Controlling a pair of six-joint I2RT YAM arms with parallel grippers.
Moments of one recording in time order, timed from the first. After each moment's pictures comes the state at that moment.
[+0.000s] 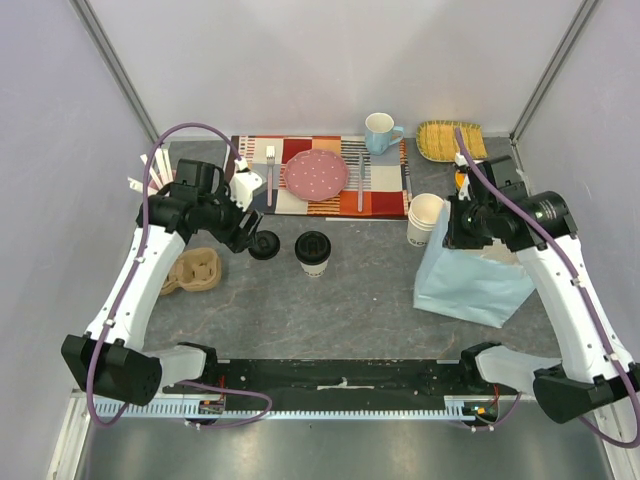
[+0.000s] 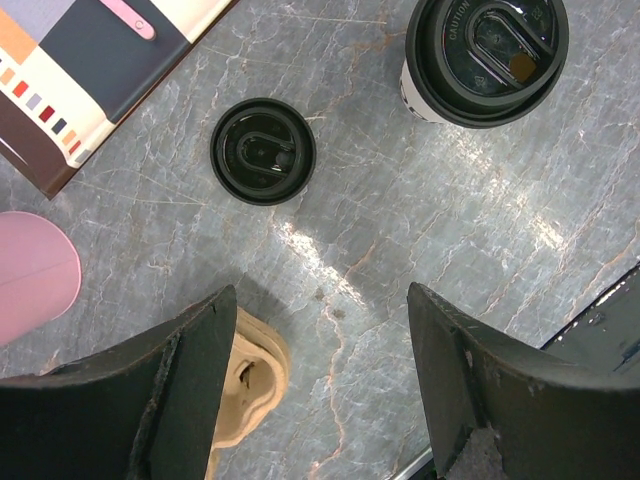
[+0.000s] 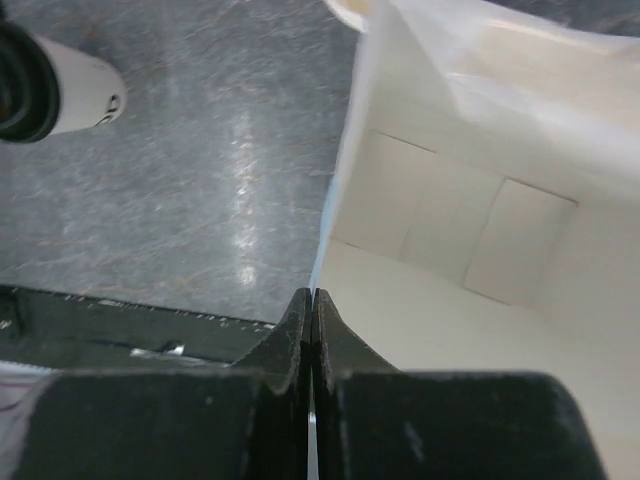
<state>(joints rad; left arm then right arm) -0.21 1.24 1.29 -0.99 0.34 0.50 0.31 1.19 1.53 -1.33 0.02 0.31</state>
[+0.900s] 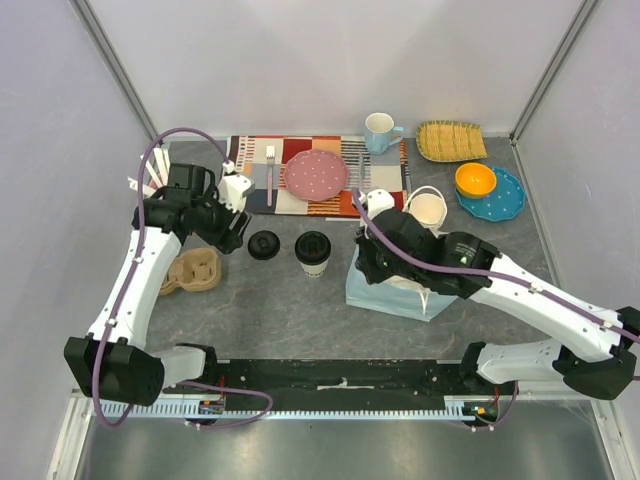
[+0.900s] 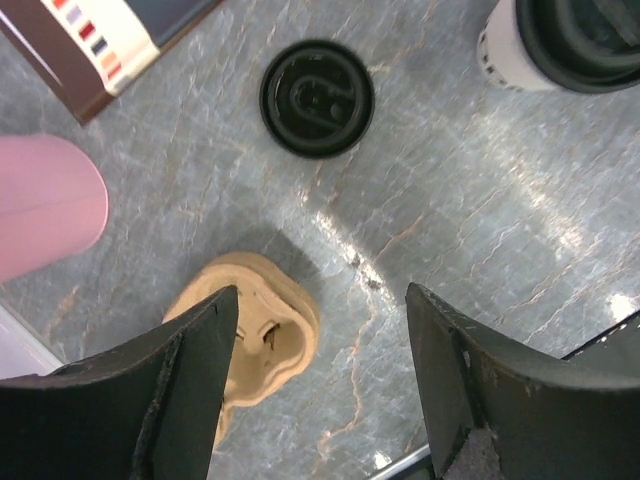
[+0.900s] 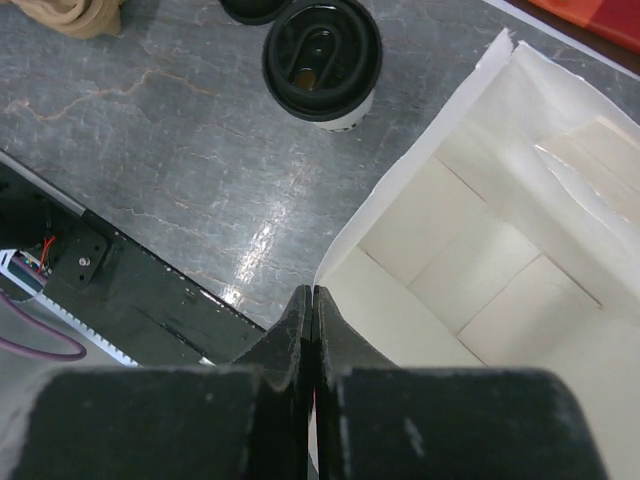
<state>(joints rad) -0.14 1.23 1.26 -0.99 0.26 0.51 1.05 1.20 1.37 -0.92 0.26 0.51</state>
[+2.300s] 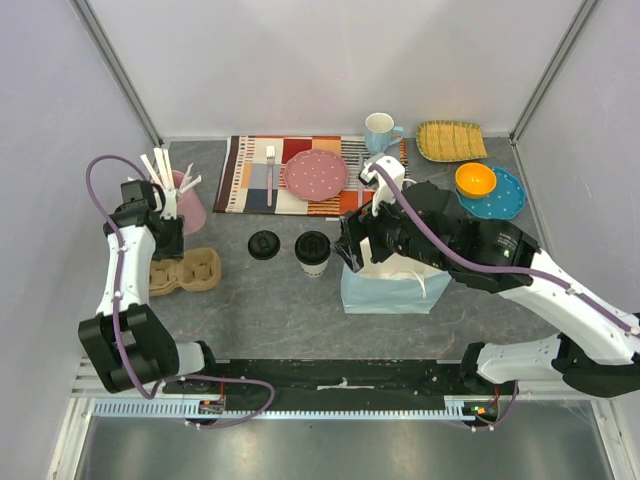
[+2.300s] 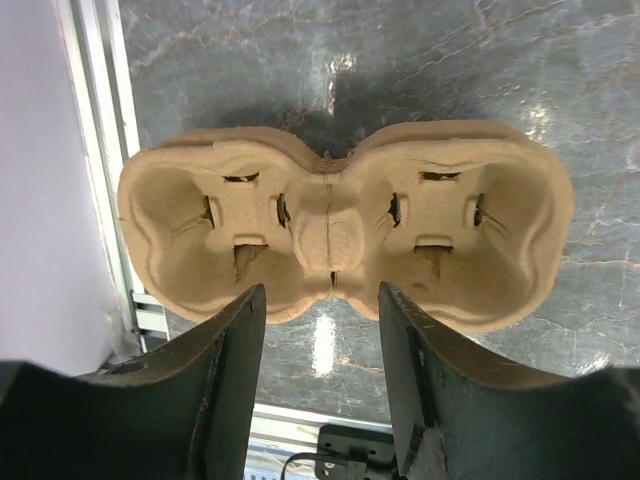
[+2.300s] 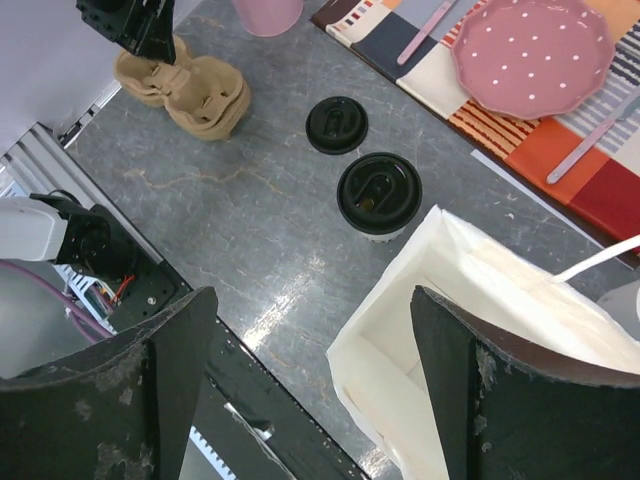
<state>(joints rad) 0.28 1.29 1.08 -0.89 -0.05 0.27 1.08 1.21 1.62 -0.86 0.22 0.32</state>
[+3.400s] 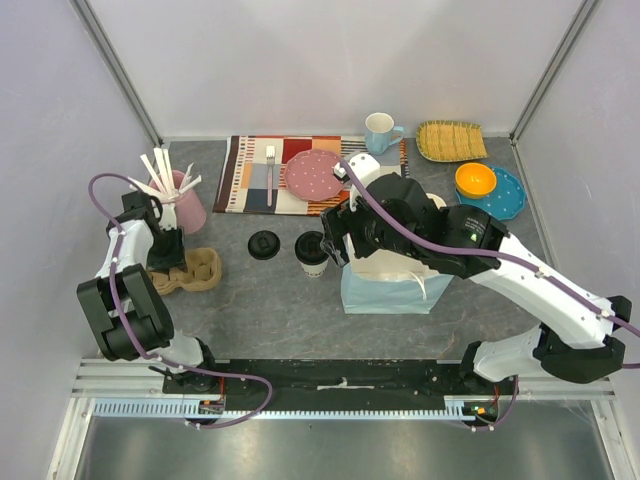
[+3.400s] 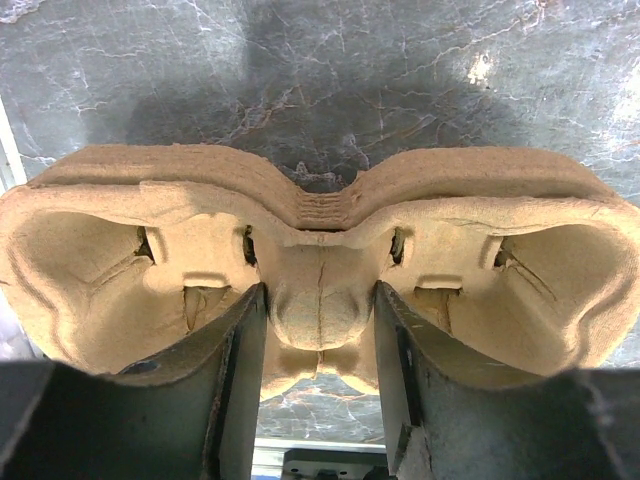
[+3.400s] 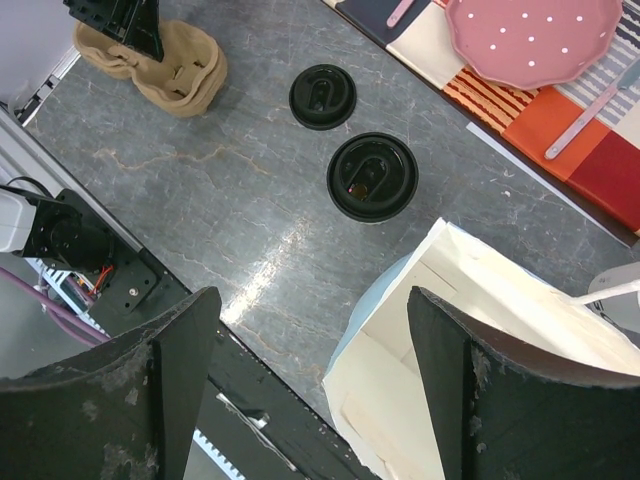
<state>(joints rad) 0.38 1.50 1.01 -0.80 0.06 0.24 1.08 1.35 1.75 -0.96 0.24 0.33</state>
